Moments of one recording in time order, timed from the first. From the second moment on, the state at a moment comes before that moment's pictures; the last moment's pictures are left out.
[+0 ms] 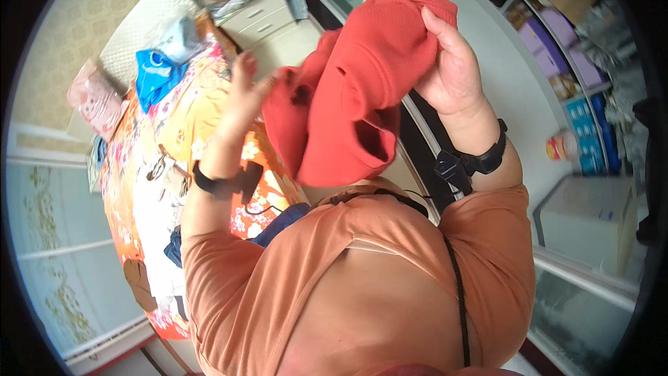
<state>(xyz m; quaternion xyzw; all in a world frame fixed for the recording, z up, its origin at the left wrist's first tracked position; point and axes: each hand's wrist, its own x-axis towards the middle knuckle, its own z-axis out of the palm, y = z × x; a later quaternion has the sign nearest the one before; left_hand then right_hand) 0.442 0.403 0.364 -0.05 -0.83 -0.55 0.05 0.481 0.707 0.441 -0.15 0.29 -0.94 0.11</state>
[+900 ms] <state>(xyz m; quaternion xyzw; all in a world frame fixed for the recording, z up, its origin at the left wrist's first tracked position) 0.002 0.279 0.391 -0.16 -0.75 -0.64 0.06 0.196 0.611 0.493 0.07 0.41 -0.89 -0.18</state>
